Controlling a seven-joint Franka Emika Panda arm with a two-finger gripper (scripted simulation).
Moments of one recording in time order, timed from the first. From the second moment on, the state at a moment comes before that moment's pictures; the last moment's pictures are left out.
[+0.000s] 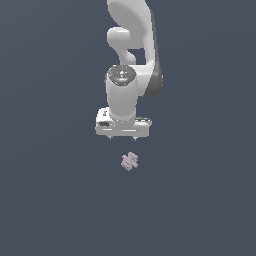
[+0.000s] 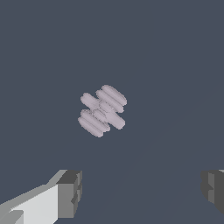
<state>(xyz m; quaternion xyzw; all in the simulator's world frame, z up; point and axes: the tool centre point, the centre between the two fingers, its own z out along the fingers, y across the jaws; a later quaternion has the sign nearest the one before) -0.002 -0.021 0.154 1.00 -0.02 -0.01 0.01</state>
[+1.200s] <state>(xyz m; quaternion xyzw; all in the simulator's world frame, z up) 0.017 0.007 0.144 1.00 -0.02 0.00 0.00</state>
